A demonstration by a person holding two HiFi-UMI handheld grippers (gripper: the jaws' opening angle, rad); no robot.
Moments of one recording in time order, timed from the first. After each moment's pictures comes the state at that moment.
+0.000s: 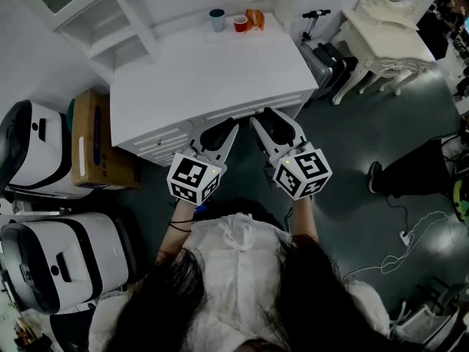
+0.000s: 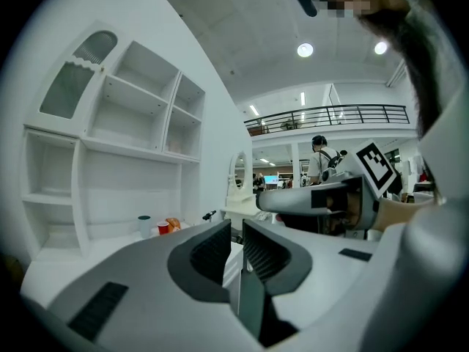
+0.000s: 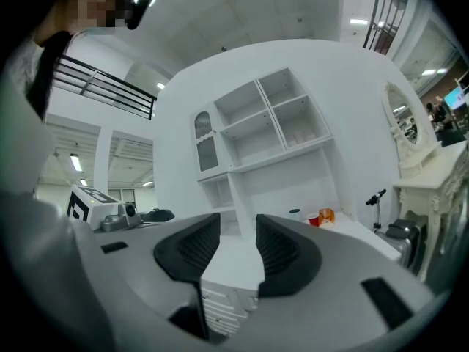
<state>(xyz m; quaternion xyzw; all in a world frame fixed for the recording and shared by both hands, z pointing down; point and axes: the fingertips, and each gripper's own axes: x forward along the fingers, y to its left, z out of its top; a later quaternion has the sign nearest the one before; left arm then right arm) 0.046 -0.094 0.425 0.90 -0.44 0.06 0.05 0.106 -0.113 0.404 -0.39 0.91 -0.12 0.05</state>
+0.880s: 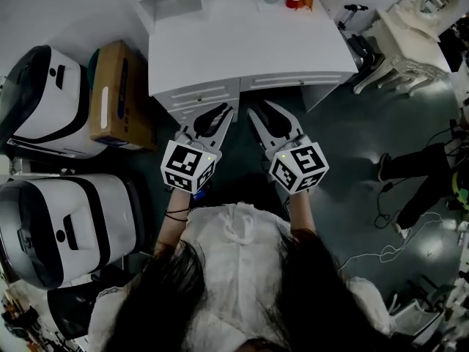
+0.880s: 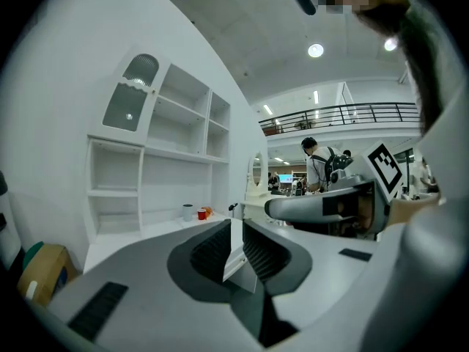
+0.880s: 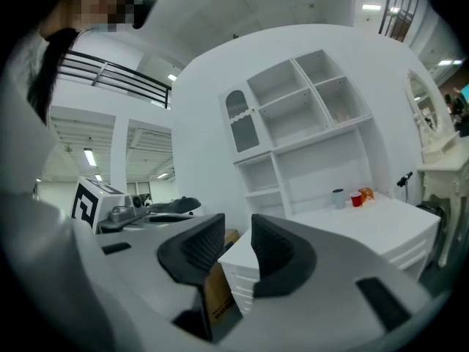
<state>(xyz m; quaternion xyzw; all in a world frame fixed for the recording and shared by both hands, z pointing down) -0.162 0.030 0.439 0.87 -0.49 0.06 0.06 -0.100 0.017 0.425 -0.34 0.93 -0.13 0.02</state>
